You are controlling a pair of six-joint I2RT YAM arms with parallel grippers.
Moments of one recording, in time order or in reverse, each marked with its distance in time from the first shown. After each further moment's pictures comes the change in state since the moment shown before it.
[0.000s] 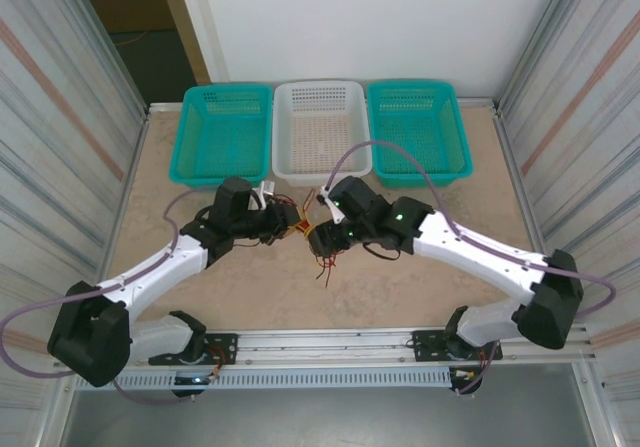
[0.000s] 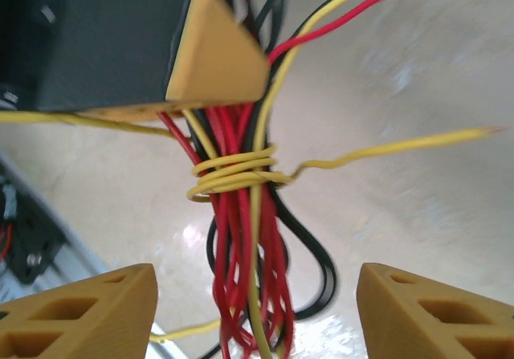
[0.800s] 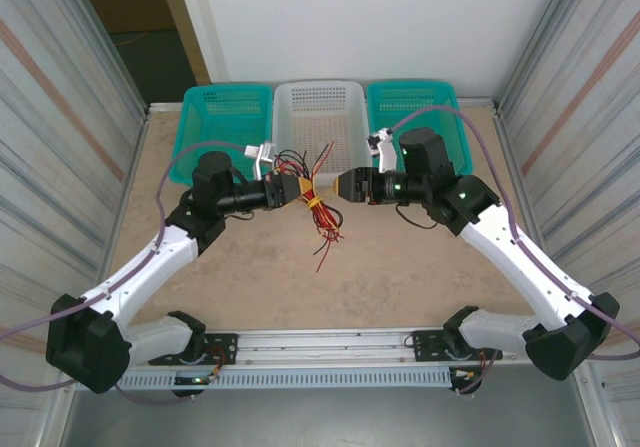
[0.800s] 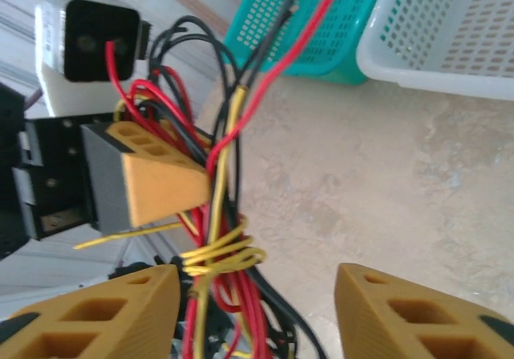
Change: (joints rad) left arm 0.040 -0.027 0.177 0.134 0.234 0.257; right arm -0.334 -0.136 0.095 0.087 -0.434 0.177
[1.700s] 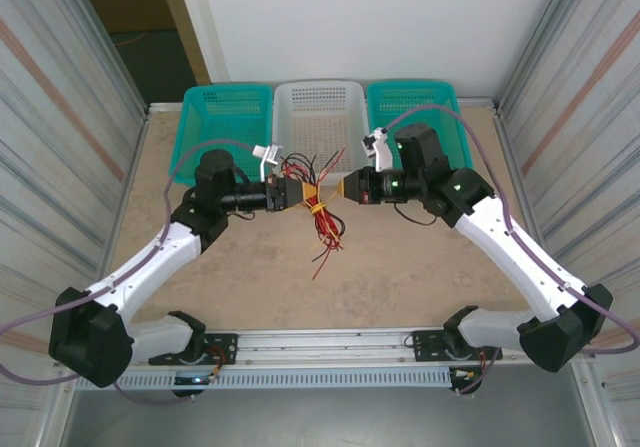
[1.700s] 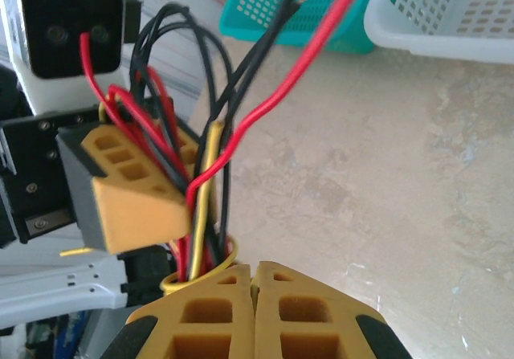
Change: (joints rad) left arm -0.005 0.034 0.003 0.096 0.151 -0.034; right arm -0.046 0.048 0.022 -0.036 -0.081 -0.003
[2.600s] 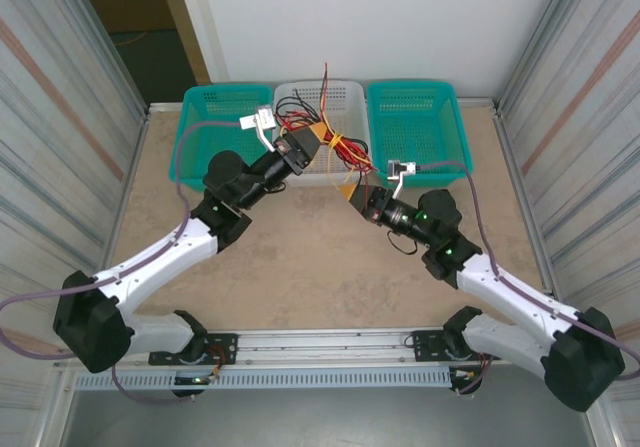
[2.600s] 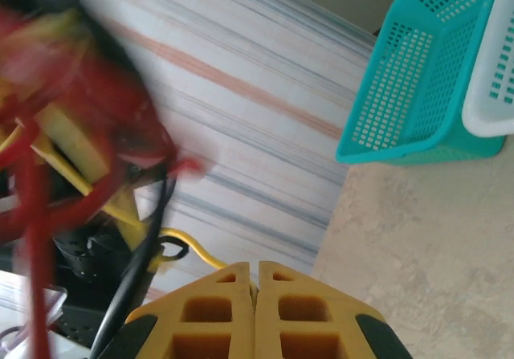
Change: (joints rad) left arm -0.216 0.069 0.127 0.366 -0.797 0.037; right arm 0.080 -0.277 -0.722 1.115 0.164 0.560
